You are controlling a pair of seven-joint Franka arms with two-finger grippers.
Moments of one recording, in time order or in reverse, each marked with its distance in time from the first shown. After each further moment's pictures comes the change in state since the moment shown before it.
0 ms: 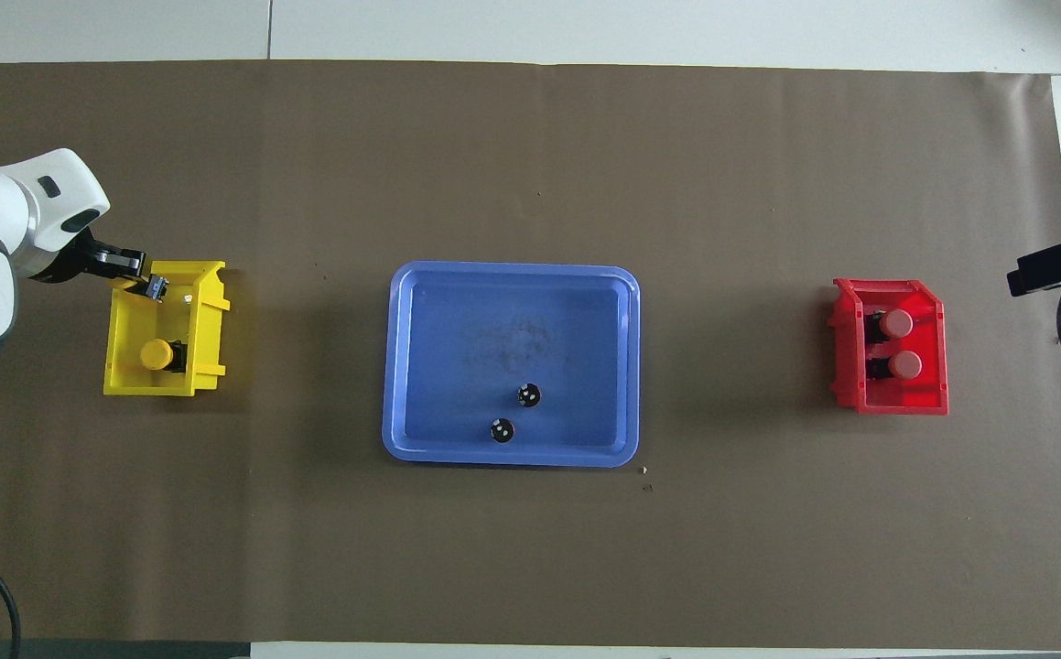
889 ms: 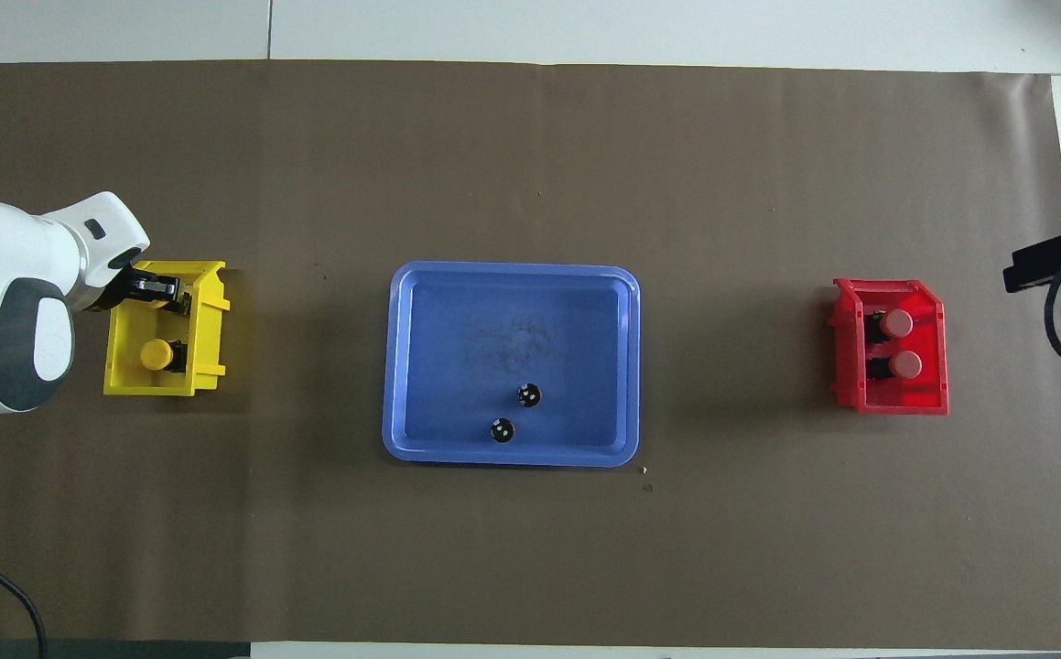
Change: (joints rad) left arm -0.001 -0.003 -0.010 -0.156 0.000 0.208 -0.047; right arm 0.012 0.000 -0.002 0.001 -0.008 0.000 0.069
